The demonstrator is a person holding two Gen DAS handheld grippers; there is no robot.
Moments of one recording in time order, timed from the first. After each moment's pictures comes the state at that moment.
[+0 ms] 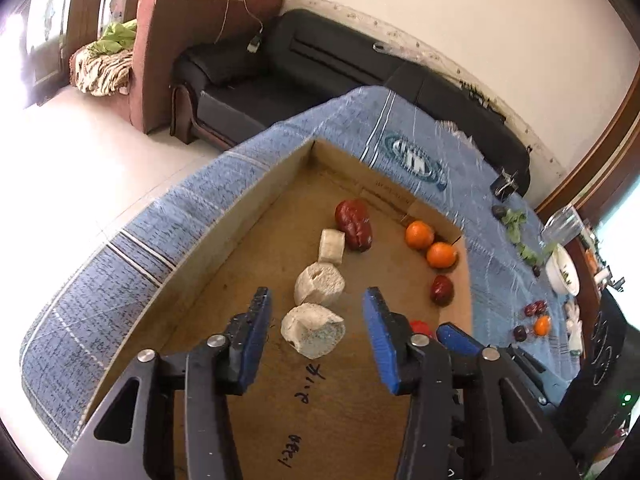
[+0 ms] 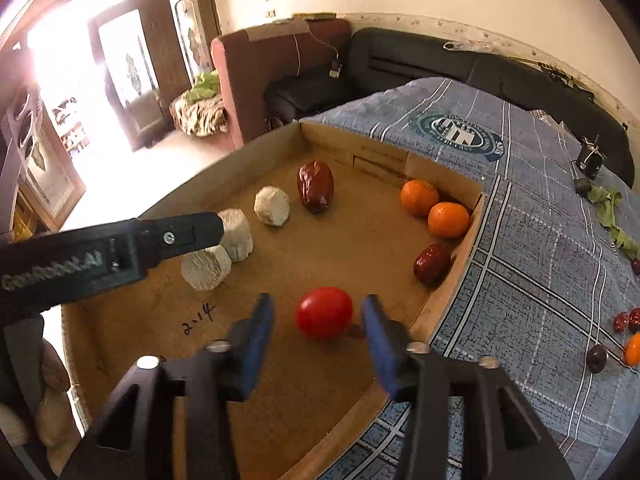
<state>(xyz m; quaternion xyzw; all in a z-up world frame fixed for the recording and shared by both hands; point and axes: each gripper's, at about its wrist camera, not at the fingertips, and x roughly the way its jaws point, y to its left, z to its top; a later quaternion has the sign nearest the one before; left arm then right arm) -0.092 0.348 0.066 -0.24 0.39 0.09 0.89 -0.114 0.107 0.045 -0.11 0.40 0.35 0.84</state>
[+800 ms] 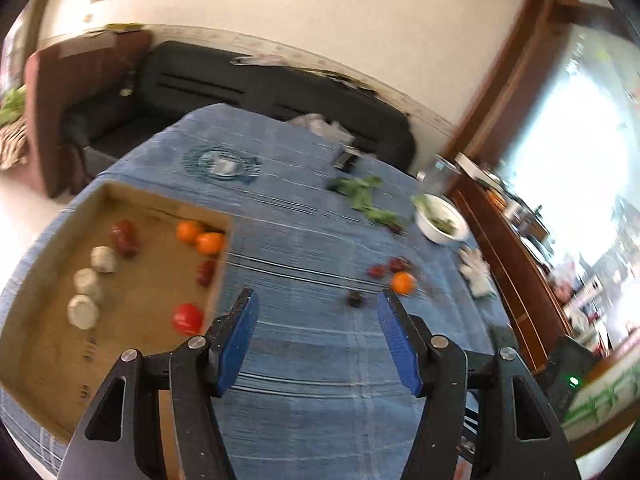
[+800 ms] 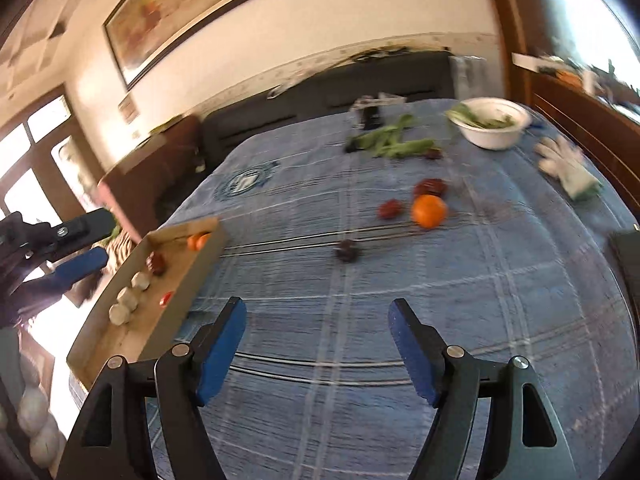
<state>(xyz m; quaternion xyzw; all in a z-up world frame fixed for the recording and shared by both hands) -0.098 0.161 0.141 -0.16 0.35 -0.10 0.92 -0.158 -0.145 0.078 0.12 0.36 0.14 0.91</state>
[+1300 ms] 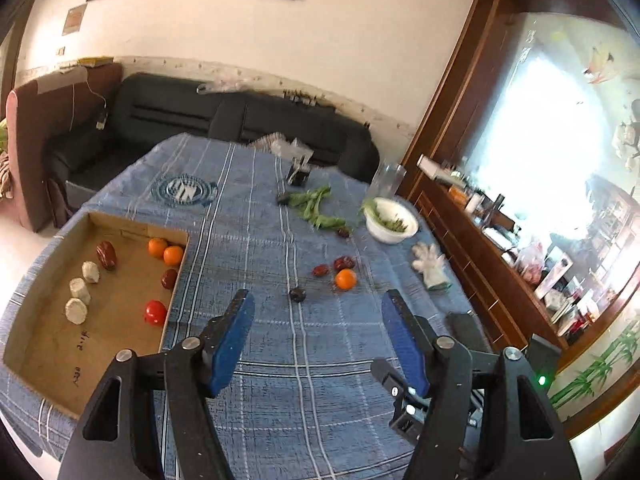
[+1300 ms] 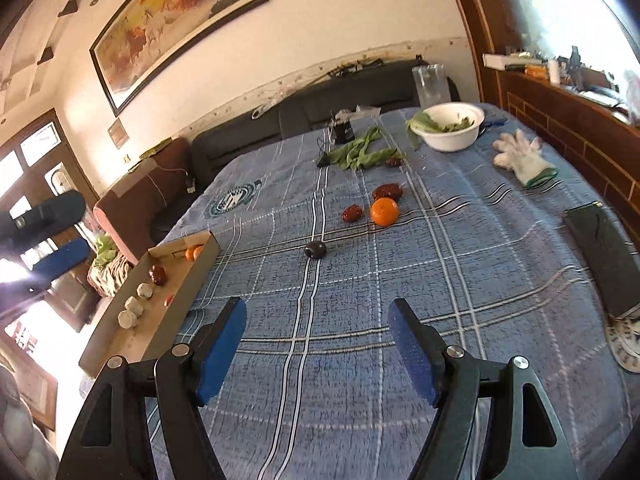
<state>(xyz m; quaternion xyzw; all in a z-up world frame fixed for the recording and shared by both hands) -0.163 0.122 0.190 -0.14 0.30 -0.14 0.93 -0.216 -0.175 0.106 0.13 0.33 0.12 0.93</state>
